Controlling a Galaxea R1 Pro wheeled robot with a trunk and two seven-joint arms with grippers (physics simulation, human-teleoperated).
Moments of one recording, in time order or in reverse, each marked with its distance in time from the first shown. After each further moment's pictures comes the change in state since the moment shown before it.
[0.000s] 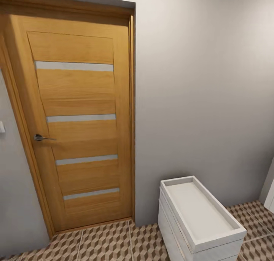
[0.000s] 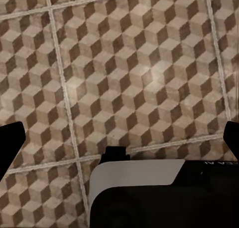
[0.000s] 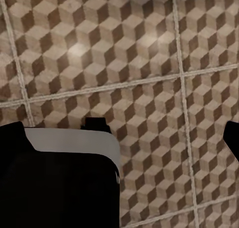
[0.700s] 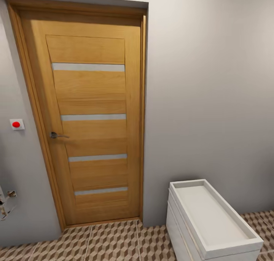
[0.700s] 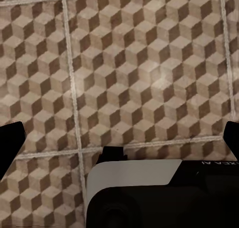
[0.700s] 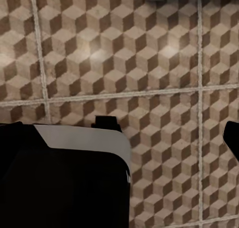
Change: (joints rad) left arm 0.000 -0.007 0.000 0.001 0.001 -0.002 0.001; right arm 0.000 -0.001 0.000 0.000 0.001 0.004 0.050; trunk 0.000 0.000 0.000
